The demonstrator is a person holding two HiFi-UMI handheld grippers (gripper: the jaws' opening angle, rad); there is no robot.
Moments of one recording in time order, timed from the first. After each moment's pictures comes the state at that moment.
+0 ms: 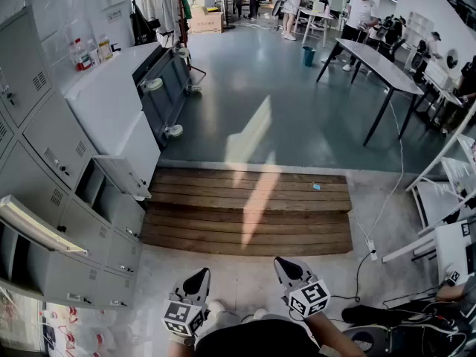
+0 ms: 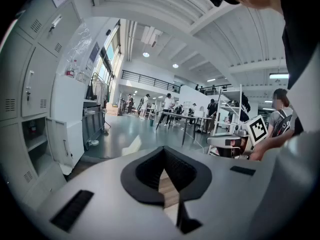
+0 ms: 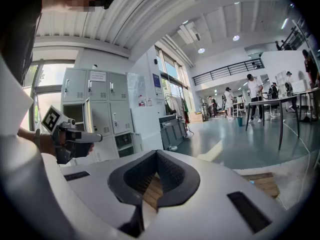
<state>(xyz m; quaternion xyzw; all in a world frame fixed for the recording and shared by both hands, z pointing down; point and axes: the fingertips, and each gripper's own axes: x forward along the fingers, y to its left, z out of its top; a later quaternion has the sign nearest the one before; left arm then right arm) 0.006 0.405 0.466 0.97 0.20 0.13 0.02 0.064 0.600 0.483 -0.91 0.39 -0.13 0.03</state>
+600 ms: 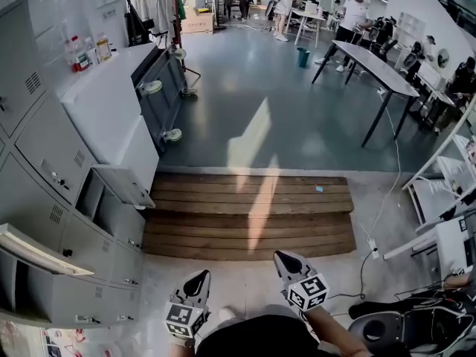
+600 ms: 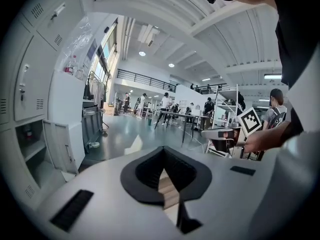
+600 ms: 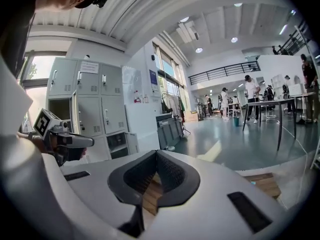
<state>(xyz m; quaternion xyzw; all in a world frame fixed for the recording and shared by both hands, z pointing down) 0.039 0.303 0.483 0.97 0.22 0.13 0.01 0.115 0.497 0.487 -0.92 0.36 -0.14 0.02</state>
